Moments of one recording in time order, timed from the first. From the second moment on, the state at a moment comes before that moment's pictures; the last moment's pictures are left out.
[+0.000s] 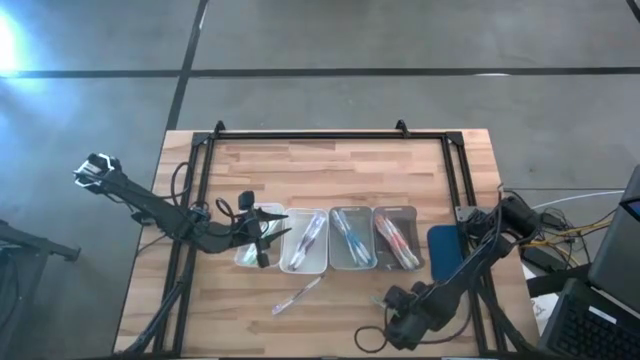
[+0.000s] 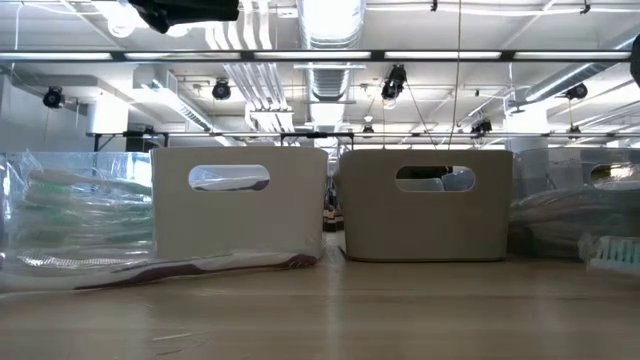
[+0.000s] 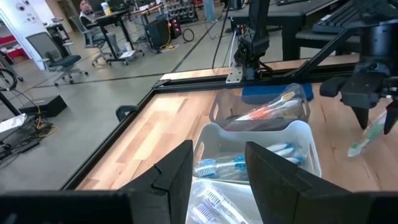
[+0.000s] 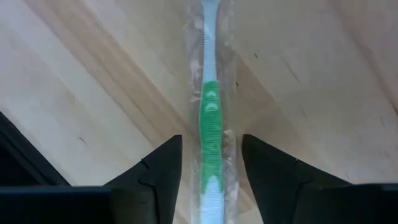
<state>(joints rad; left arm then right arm) -0.47 1.06 0.70 0.11 -0.78 -0.02 0.83 1.86 1.11 -0.61 0.05 1.57</state>
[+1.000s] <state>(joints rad) -0.47 1.06 0.70 0.11 -0.78 -0.02 0.83 1.81 1.28 -0.61 0.13 1.27</state>
